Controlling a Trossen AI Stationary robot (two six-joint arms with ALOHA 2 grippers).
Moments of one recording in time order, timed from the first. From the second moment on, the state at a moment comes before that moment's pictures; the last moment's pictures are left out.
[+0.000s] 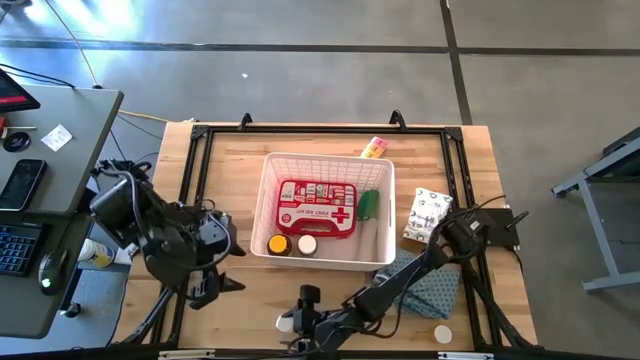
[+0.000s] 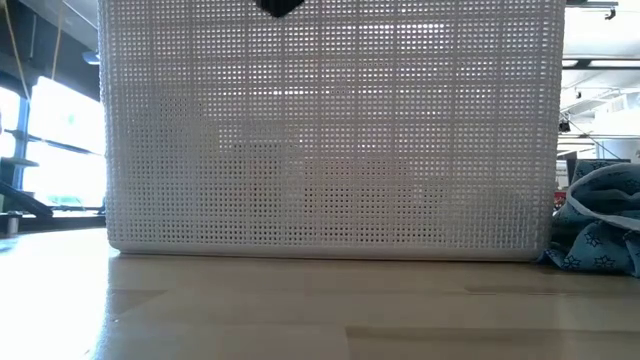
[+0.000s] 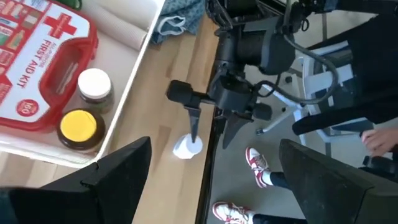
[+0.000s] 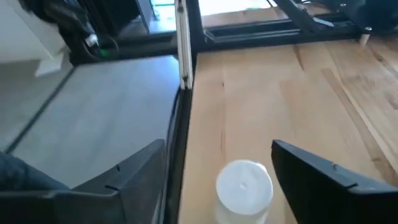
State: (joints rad) left arm -0.74 1.57 2.23 -1.49 -0.30 -0.95; right arm 0.60 2.29 1.79 0.04 0.41 0.40
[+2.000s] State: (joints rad) left arm -0.73 1.58 2.15 -1.49 -0.30 -0.97; right arm 0.54 2.26 1.78 0.07 0.44 0.48
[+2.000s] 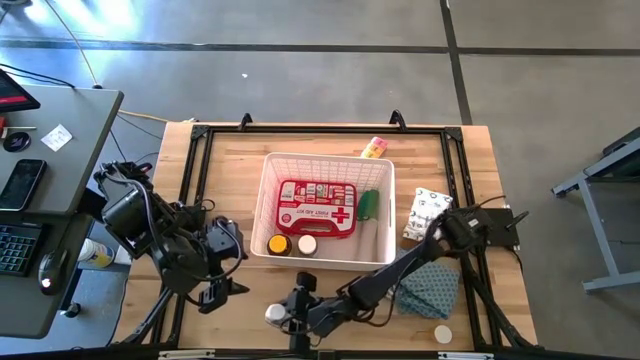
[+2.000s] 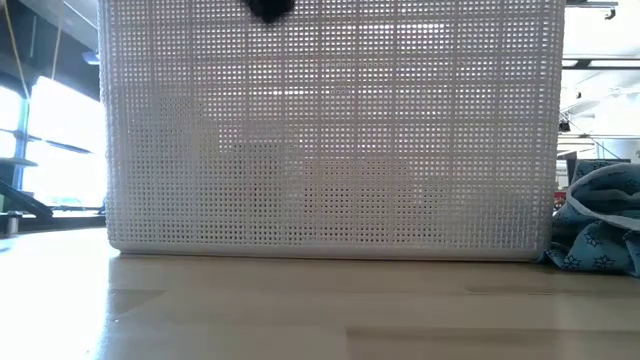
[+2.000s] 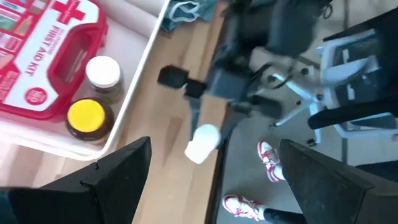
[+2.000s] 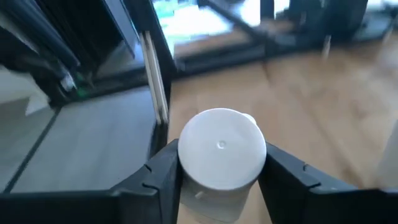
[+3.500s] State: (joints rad) left arm 0.17 1.49 2.17 -1.30 -0.03 -0.18; right arm 0.03 1.85 1.78 -0.79 -0.10 0.04
